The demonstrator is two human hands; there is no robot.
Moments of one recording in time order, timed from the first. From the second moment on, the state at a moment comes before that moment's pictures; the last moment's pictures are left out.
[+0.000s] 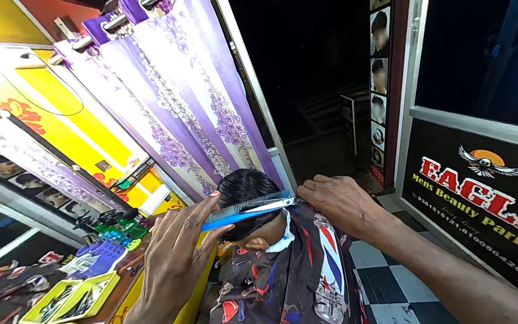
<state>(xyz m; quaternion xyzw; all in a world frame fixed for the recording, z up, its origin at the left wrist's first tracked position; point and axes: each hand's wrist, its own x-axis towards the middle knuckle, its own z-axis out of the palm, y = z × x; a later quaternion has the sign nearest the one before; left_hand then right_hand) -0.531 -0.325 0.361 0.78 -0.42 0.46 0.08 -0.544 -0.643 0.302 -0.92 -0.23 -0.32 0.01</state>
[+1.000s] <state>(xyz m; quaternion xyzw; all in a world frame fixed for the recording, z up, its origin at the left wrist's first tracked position) -0.541 -0.346 0.376 0.80 -0.36 0.49 0.03 -0.525 -0.675 0.305 -0.92 -0.27 -0.28 0.05</state>
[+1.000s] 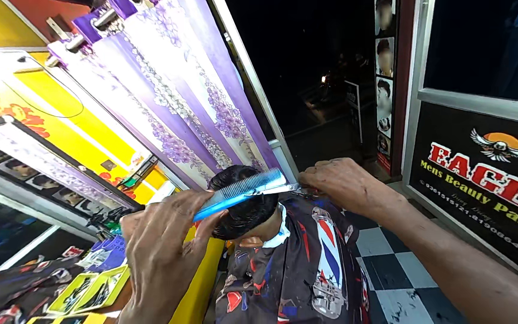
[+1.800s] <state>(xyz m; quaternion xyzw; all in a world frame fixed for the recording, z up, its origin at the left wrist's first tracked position) -0.572 -0.304 0.309 0.86 -0.35 0.34 0.10 -0.530 -0.688 0.229 -0.92 -0.14 -0.35 0.10</state>
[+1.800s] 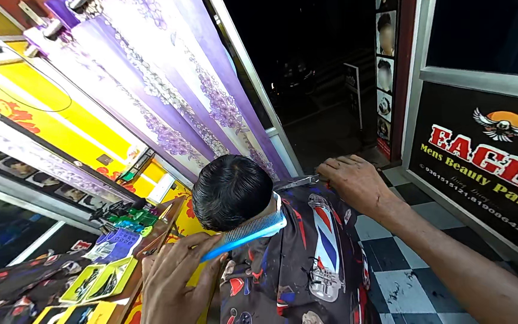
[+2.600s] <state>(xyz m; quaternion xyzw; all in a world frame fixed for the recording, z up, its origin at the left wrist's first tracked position) -0.566 -0.311 0.324 0.79 -0.37 0.48 0.03 -0.541 -0.646 0.245 -0.91 -0.21 -0.35 0.05</state>
